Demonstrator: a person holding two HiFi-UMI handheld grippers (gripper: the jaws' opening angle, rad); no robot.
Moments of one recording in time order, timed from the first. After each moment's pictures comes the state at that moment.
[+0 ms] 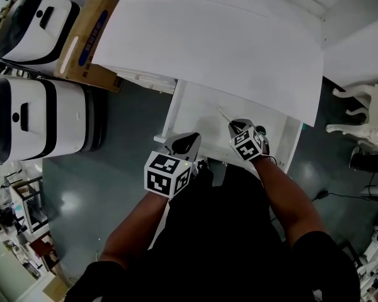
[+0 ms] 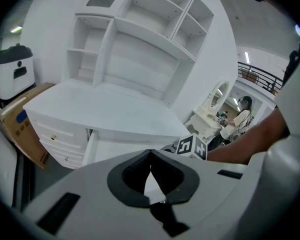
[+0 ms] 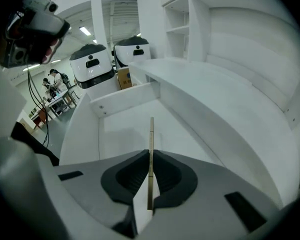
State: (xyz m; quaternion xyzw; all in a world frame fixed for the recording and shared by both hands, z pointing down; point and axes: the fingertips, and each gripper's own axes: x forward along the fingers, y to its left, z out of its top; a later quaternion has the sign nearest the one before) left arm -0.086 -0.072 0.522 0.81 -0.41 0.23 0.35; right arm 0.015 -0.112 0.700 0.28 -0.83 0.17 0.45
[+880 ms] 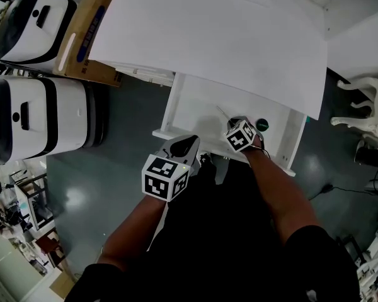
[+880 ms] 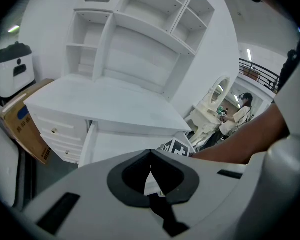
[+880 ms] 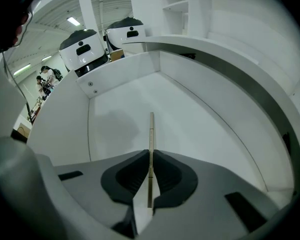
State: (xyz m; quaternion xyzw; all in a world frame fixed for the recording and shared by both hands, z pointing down) left arm -0.081 -0.049 0.536 0.80 -0.41 0.26 0.36; right arm 0.020 -0.091 0.776 0.27 -0.79 0.21 0.51
